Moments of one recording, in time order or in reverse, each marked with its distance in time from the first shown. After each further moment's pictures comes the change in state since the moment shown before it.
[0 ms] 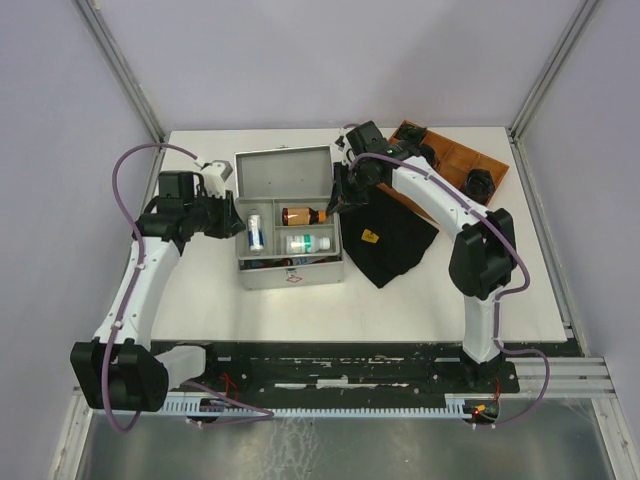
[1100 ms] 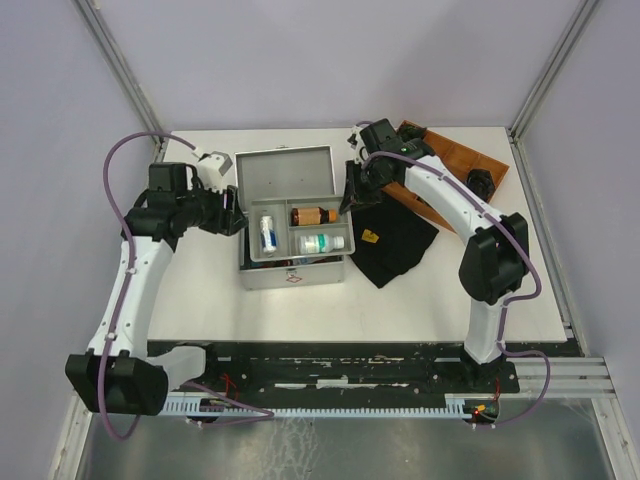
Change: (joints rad) left arm 0.000 0.022 0.123 -0.109 0.024 0.091; right arm -0.050 -0.068 -0.052 -0.035 0.021 -0.053
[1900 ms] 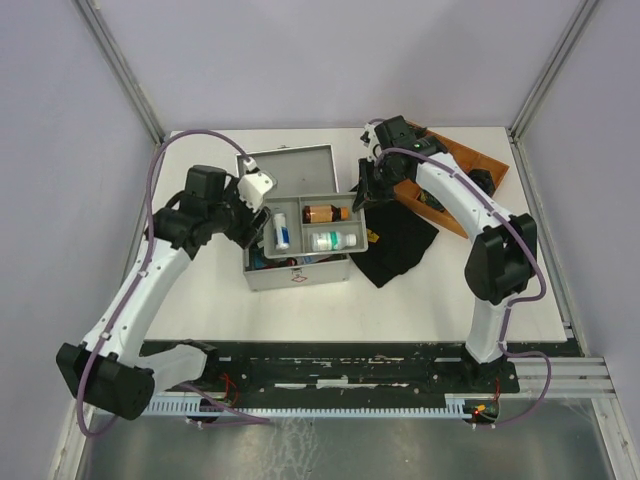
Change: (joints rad) left arm -0.307 -0.050 -0.016 0.005 -0.250 0.338; right arm -0.071 -0.022 -0.015 -0.040 0.000 -0.077
